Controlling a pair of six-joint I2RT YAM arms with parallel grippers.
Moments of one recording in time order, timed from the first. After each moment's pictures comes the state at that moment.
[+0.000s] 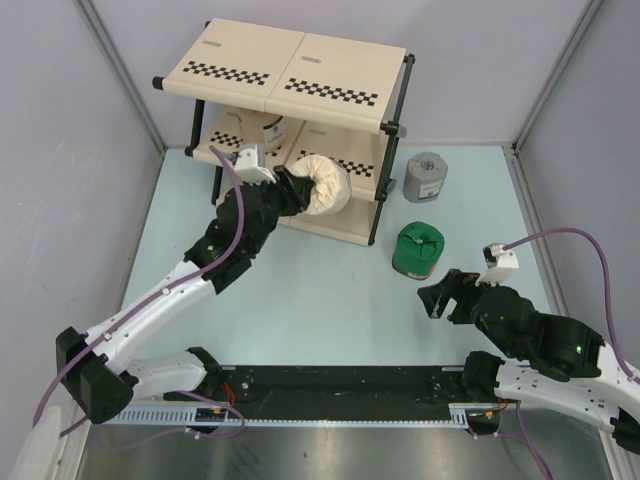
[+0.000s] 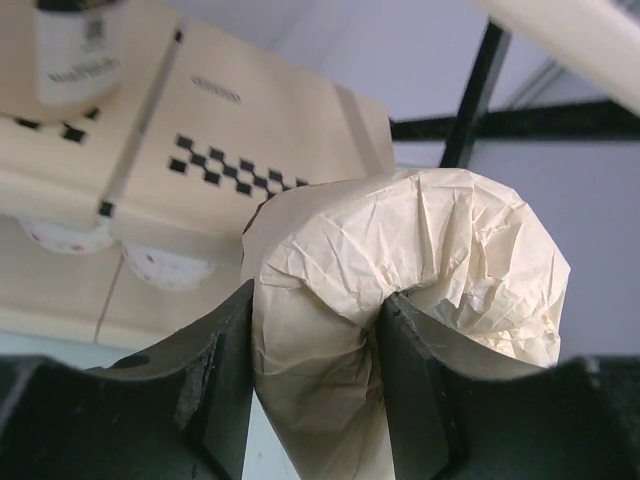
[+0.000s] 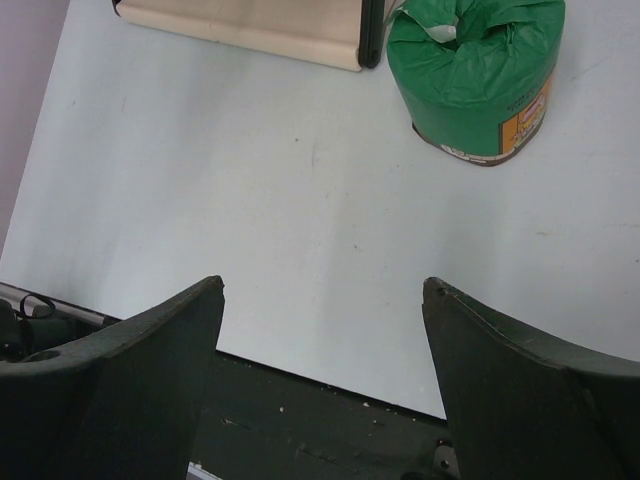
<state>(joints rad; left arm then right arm) -0.73 1.14 1.03 0.04 -0.36 -0.51 1.13 0.43 0.84 -0.95 0.62 0.84</state>
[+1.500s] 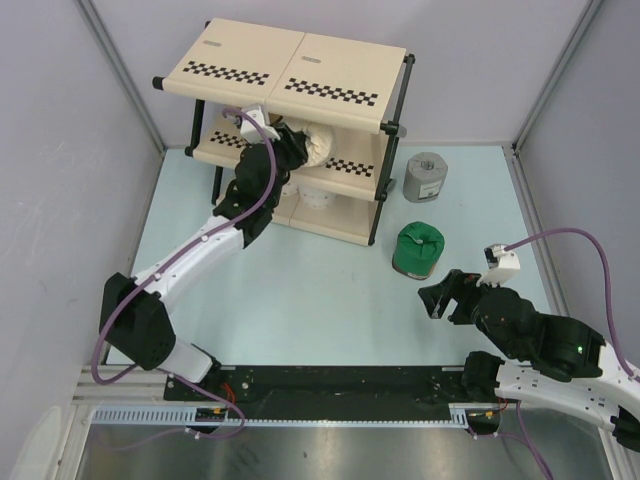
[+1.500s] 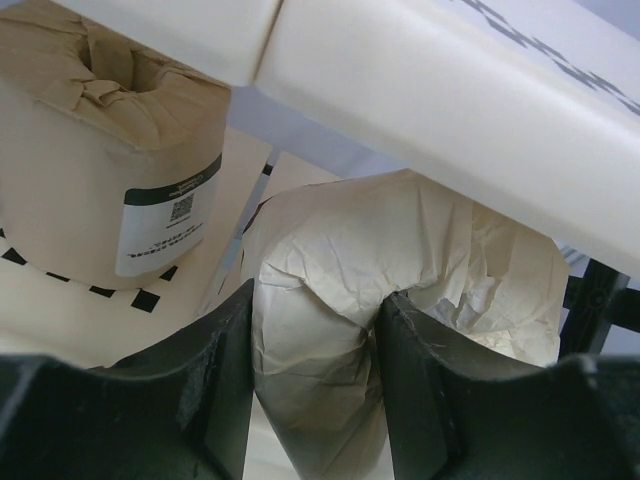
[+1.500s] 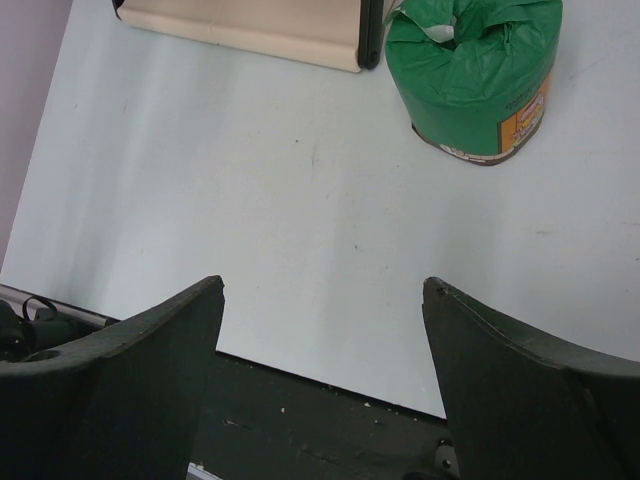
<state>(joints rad) -0.55 1.48 1.25 0.28 -0.42 -0.42 1.15 0.42 0.84 -0.96 0.64 0.86</state>
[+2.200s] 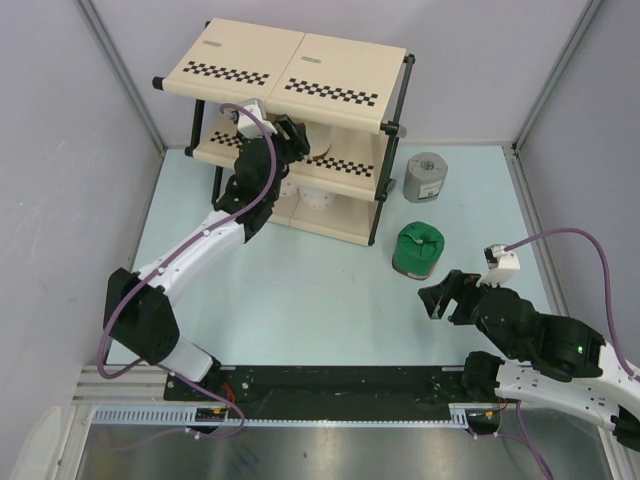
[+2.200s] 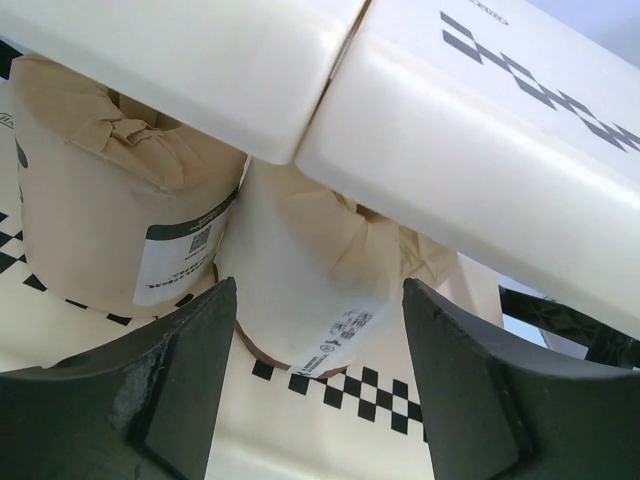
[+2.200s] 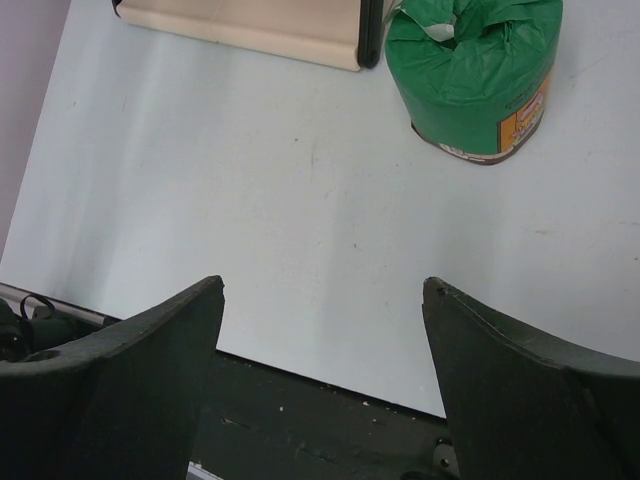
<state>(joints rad) -0.53 1.52 1.28 0.30 -0.45 -0.40 1.15 0.42 0.84 -0.96 0.65 0.86</state>
